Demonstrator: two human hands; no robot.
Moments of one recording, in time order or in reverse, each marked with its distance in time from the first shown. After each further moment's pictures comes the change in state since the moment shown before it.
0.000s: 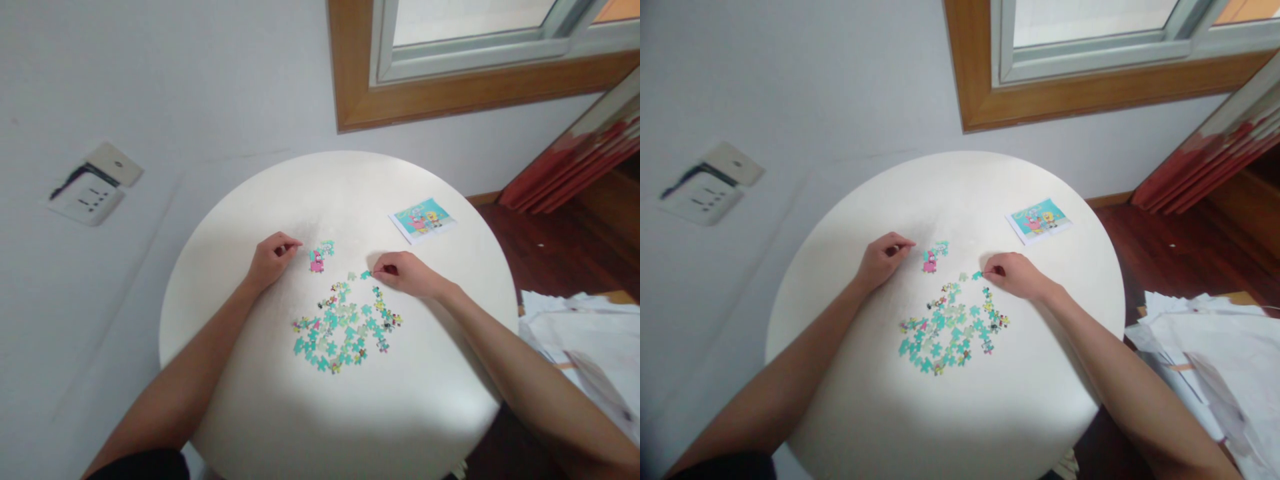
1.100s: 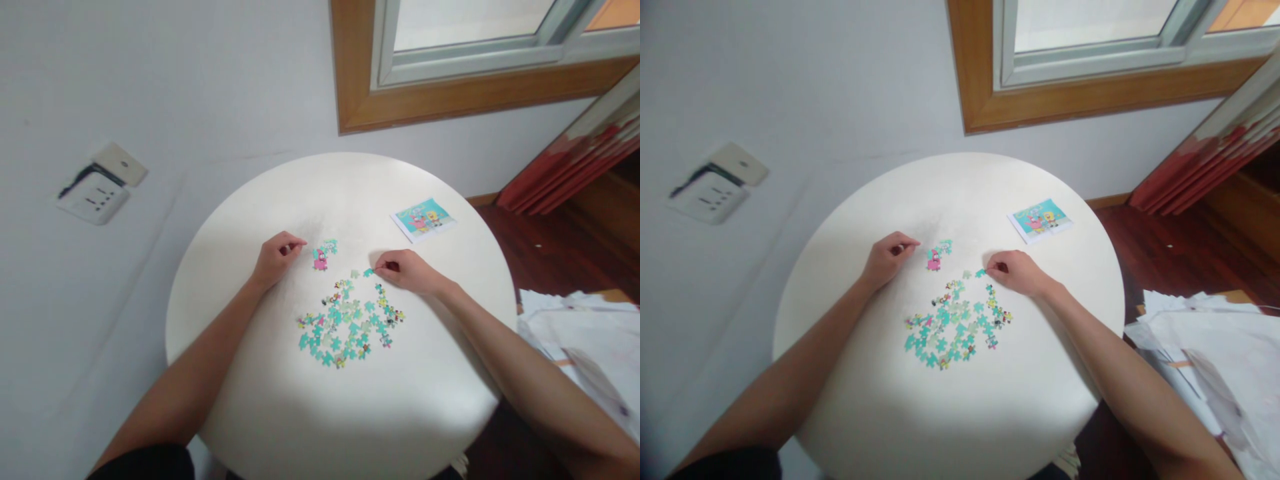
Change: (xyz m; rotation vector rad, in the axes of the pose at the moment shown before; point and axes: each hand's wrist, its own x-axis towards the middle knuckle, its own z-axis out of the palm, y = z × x) left_hand -0.002 0.001 0.002 -0.038 0.016 0.012; right_hand 0.000 0.005 0.005 0.024 0.035 0.025
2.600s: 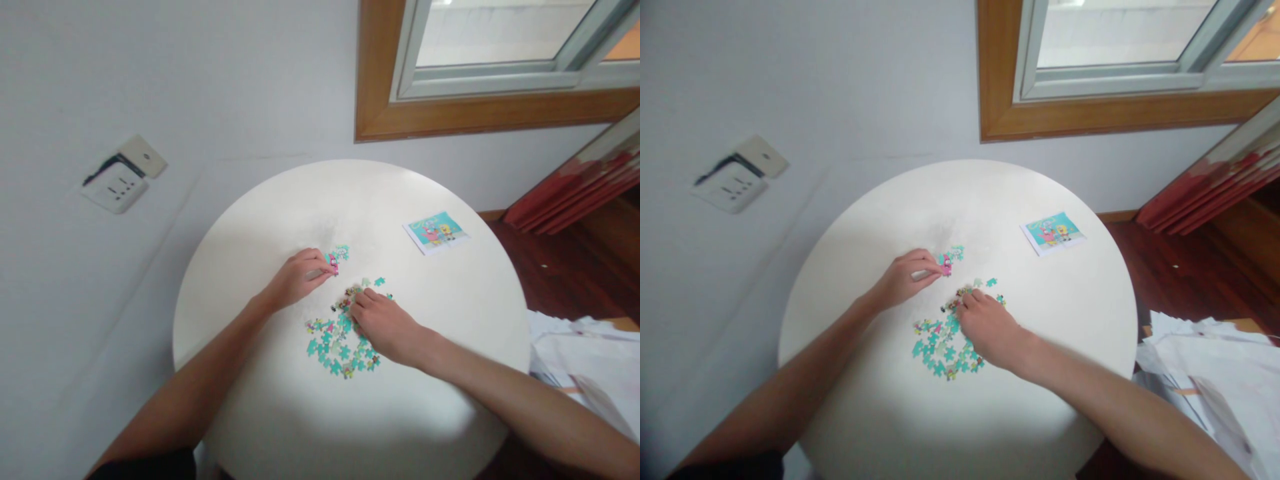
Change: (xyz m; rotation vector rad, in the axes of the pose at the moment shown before) left_hand -0.021 0.047 -0.004 0.038 -0.225 0.372; right_hand -0.014 -0.096 0.063 -0.606 -0.201 -0.268
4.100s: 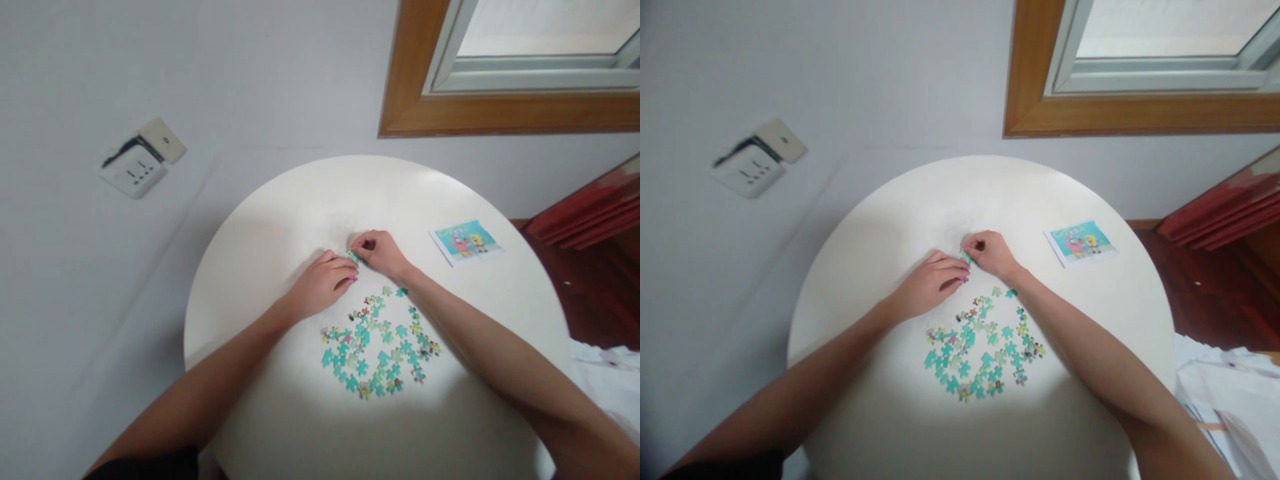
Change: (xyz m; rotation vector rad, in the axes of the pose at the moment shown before) left_hand -0.003 -0.001 0.014 0.191 -0.154 -0.068; right_hand 0.131 0.099 0.020 0.749 0.443 0.162
